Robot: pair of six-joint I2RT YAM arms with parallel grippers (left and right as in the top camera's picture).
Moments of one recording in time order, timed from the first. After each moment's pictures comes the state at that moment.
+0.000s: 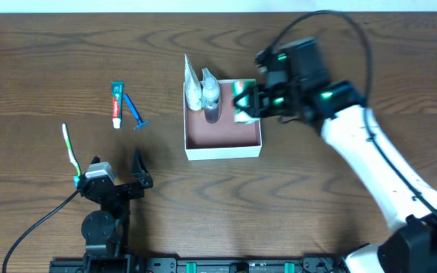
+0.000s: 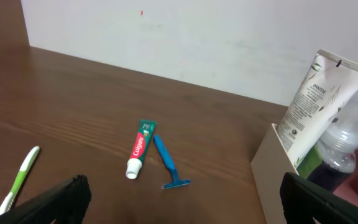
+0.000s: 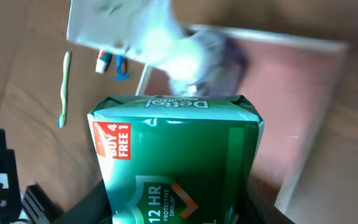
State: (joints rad) left arm 0.01 0.01 0.02 -0.12 -0.08 -0.22; right arm 0.45 1.63 1.39 -0.68 -0.41 0.36
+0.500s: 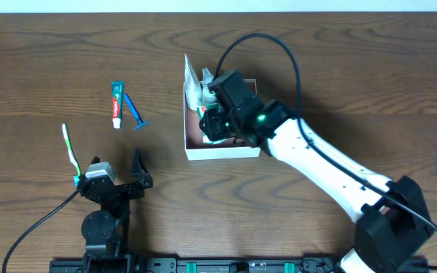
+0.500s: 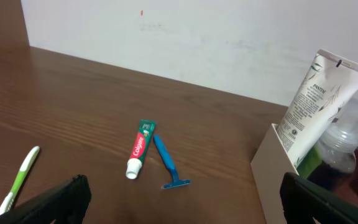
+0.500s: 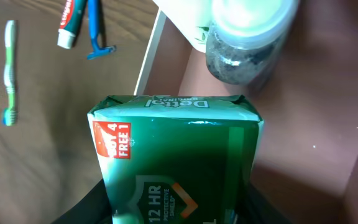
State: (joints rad) left arm 0.01 0.01 0.02 -0.12 -0.08 -0.22; right arm 0.73 1.76 1.39 -0.60 -0.11 0.52
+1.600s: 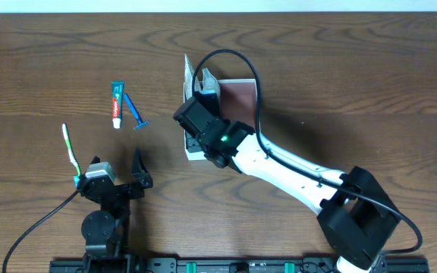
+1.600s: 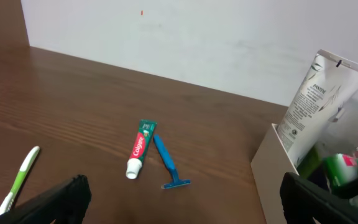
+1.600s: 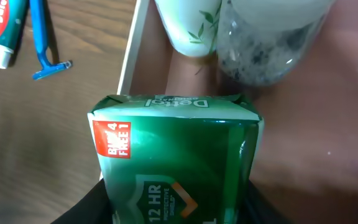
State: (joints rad) left arm 0.01 0.01 0.02 -0.12 -0.08 -0.22; right arm 0.89 1.89 1.39 -0.50 0.23 0.68
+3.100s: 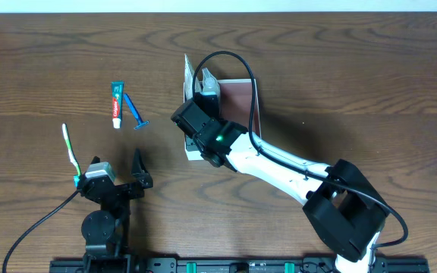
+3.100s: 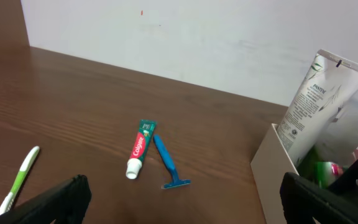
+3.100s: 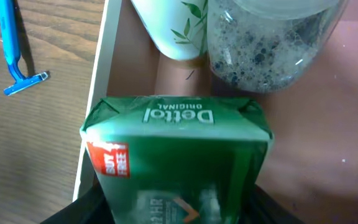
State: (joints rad) left arm 0.01 0.01 0.02 -0.12 -0.08 -0.22; right arm 0.89 1.96 1.39 -0.45 0.26 0.73
